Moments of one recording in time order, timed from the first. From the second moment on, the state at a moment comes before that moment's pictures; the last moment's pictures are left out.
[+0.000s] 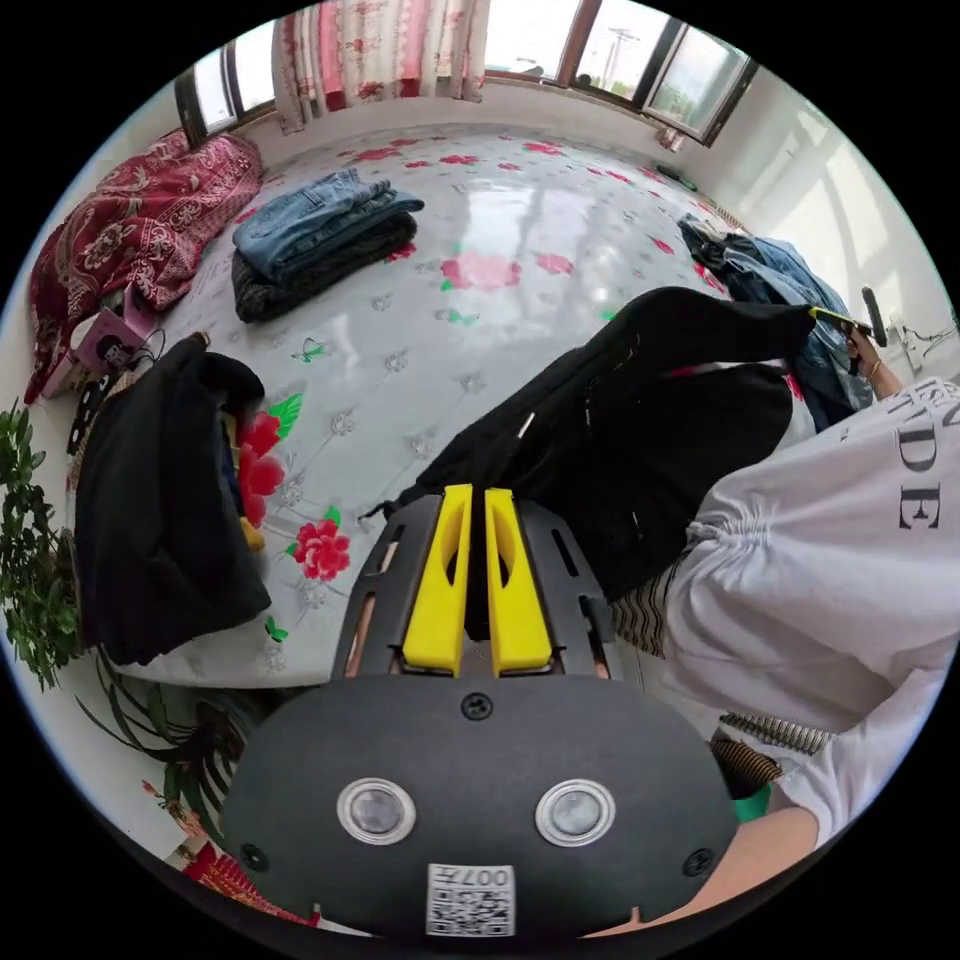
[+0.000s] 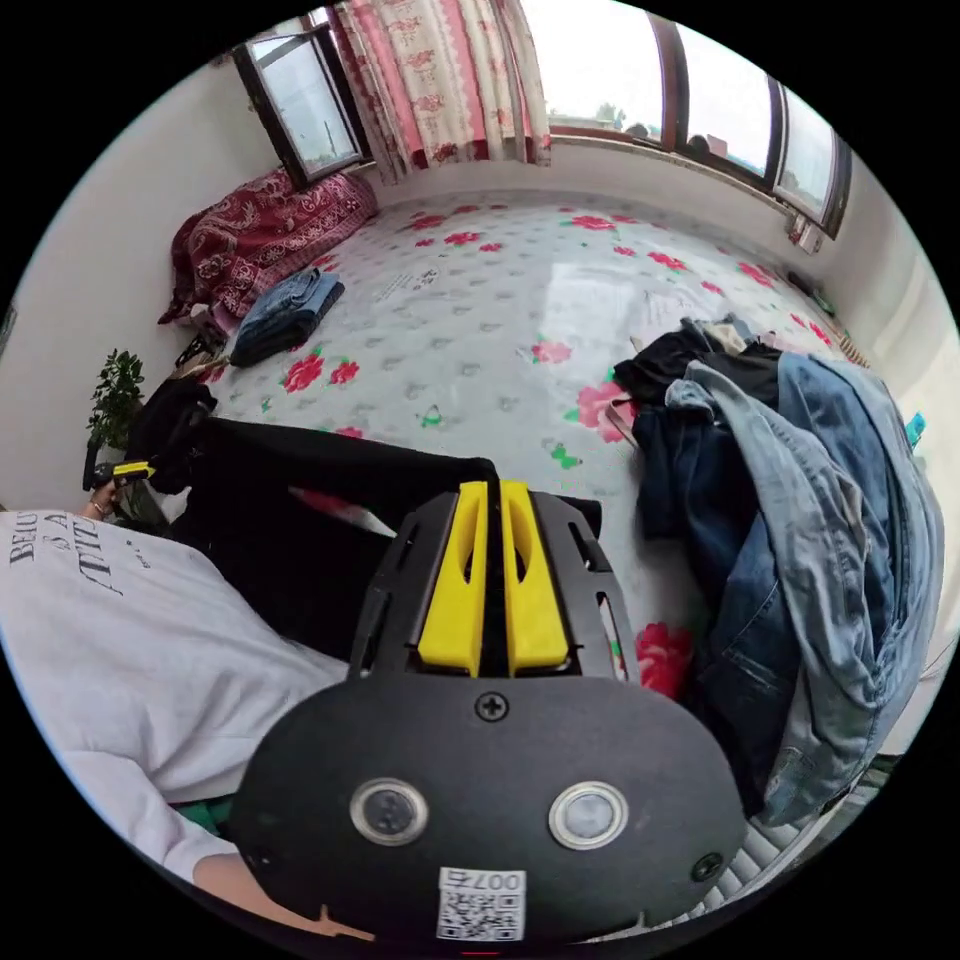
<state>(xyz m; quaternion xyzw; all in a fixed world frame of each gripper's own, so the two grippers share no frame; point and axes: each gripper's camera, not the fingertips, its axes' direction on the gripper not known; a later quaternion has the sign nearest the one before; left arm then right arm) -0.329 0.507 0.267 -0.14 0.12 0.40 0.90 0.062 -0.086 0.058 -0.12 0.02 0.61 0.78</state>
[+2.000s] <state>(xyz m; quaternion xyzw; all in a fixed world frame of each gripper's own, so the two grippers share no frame) -0.225 0.654 0.126 -0.14 0.02 0.26 0.95 -0.063 0.173 -0.083 -0.04 -0.03 0.84 0.53</state>
